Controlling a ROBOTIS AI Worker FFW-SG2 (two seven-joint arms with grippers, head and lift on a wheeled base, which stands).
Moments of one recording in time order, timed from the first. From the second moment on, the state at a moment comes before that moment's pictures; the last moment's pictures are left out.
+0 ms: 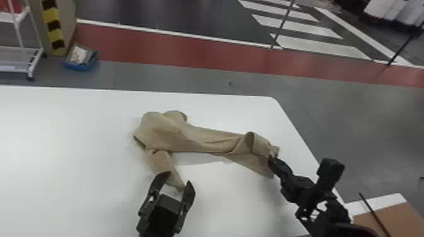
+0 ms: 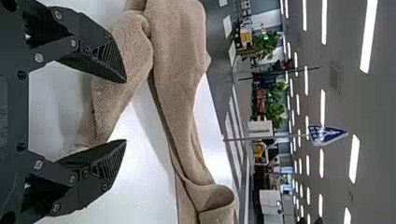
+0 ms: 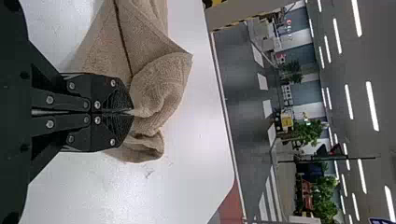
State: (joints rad) left arm 0.04 0.14 -0.81 -1.51 0.01 0.07 0.32; right arm 0.31 -0.23 -0.37 -1.71 -0.39 0.29 0.28
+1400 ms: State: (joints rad) left arm 0.12 0.23 -0.64 -1.79 0.01 0.11 0.42; right arm 0.28 -0.25 -0.48 -1.73 -0.48 0.35 0.32
